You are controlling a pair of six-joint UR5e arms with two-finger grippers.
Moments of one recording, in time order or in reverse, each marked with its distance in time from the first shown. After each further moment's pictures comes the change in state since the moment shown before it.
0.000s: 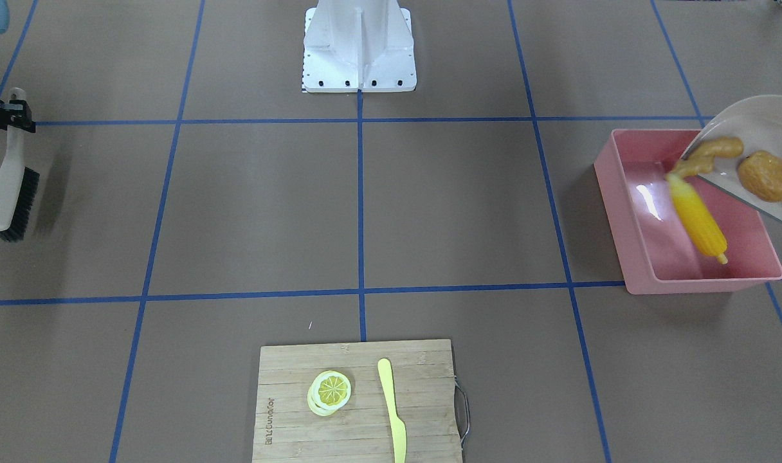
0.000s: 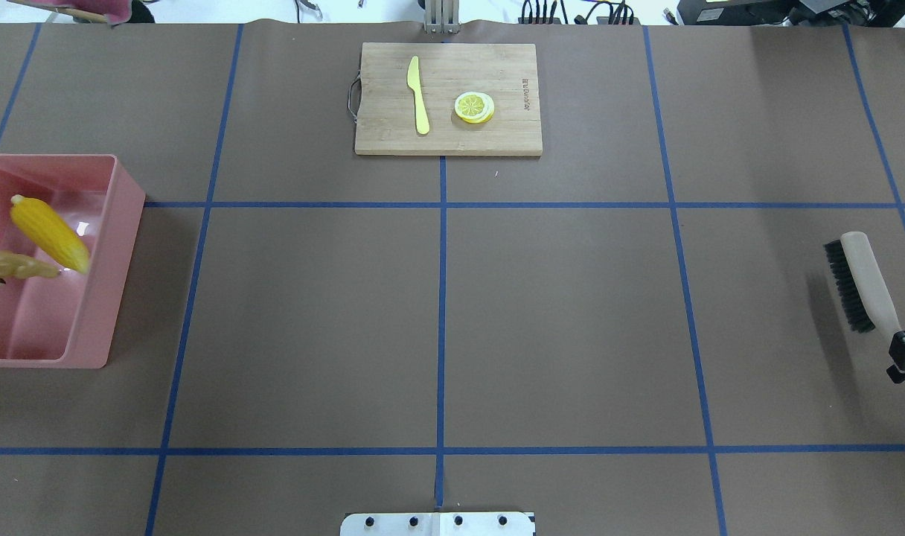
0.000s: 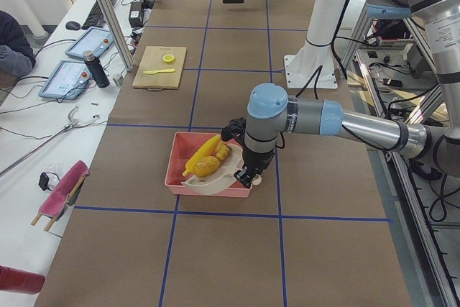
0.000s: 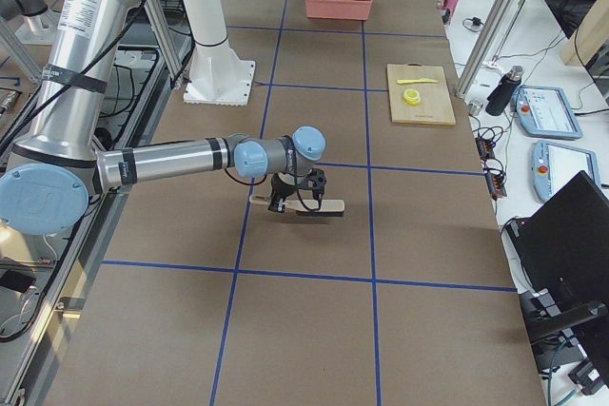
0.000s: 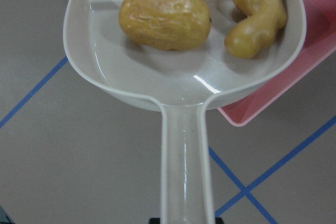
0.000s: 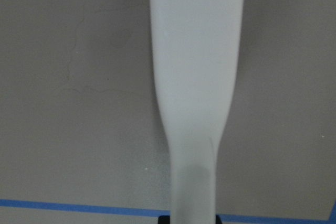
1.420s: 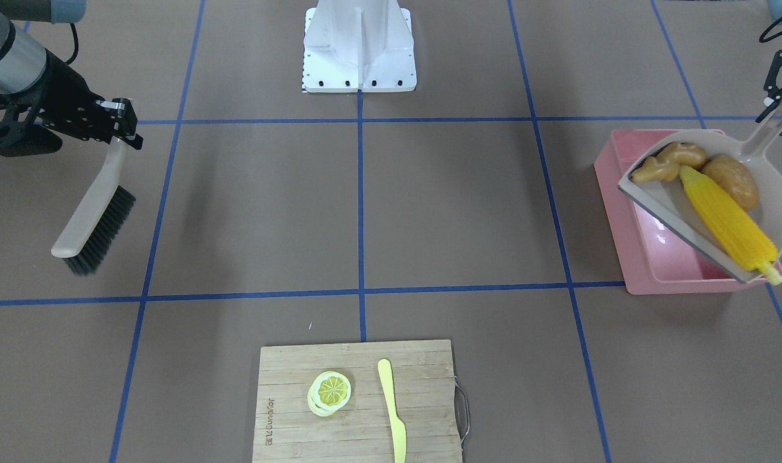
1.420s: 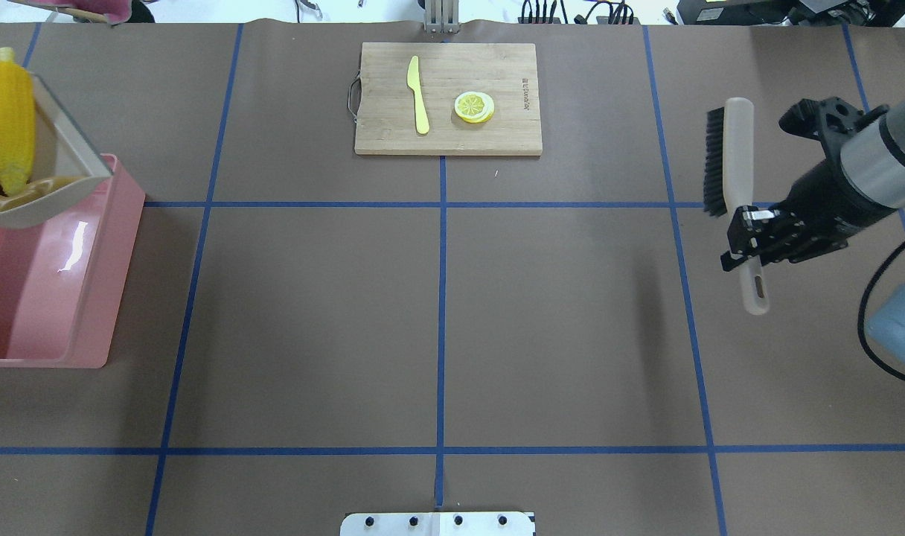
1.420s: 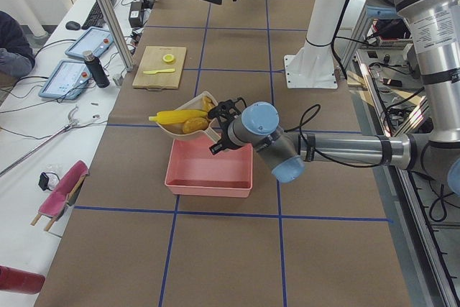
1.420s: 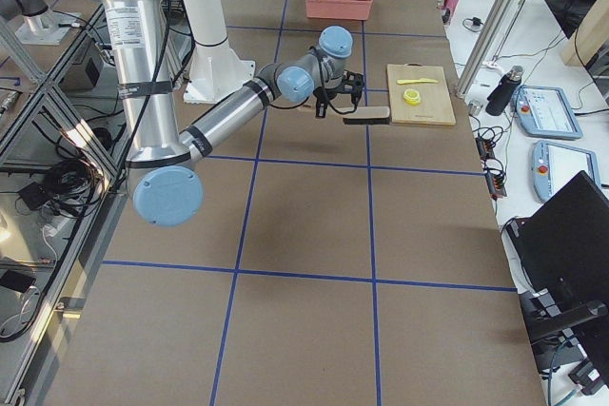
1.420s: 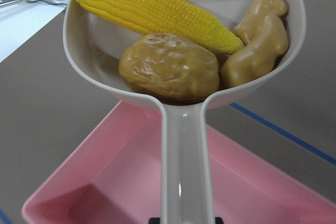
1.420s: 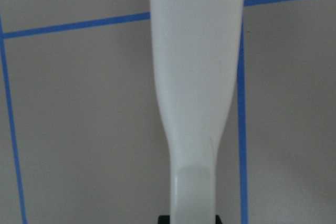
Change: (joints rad) left arm 0.123 -0.010 0.303 -1.051 -0.253 -0.684; right arm -0.058 0.334 0.176 0.000 0.007 0.478
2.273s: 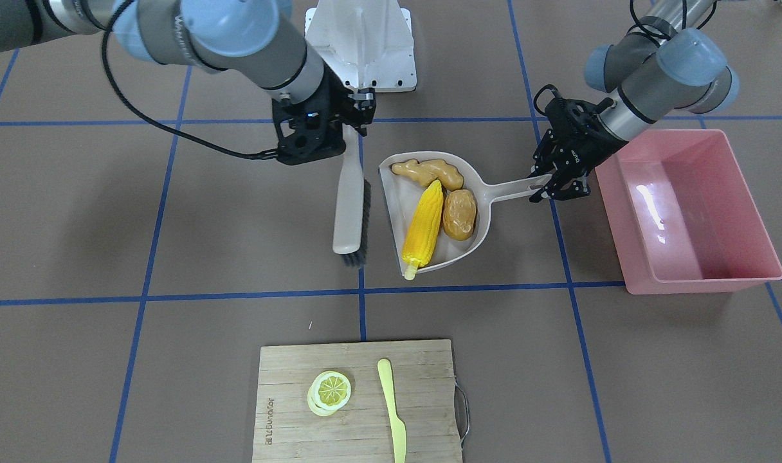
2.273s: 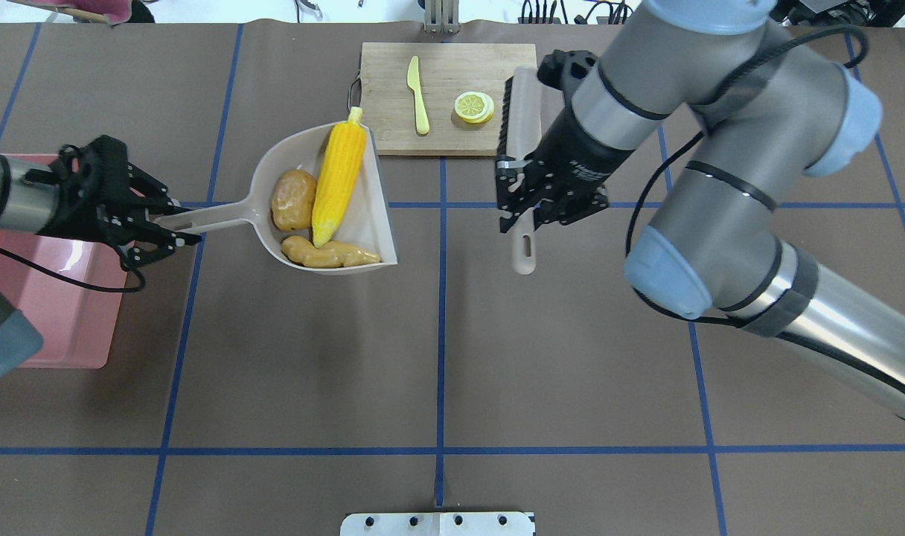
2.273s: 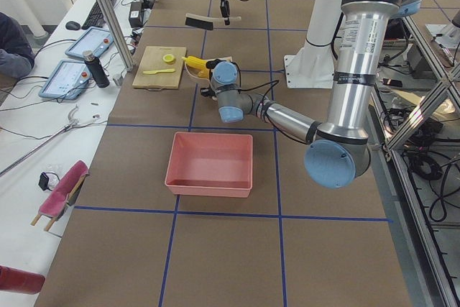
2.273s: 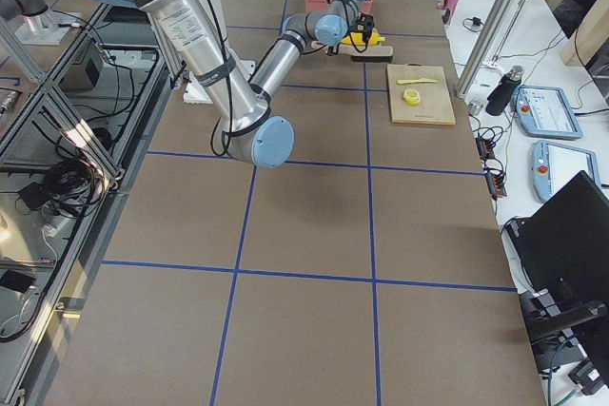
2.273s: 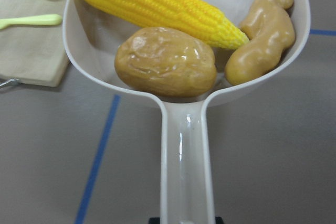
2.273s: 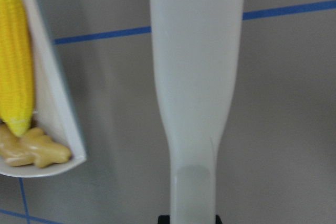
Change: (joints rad) left arm 0.568 -0.467 0.122 -0.089 0.306 -0.019; right arm -0.143 0.556 -0.277 0.027 0.000 0.315
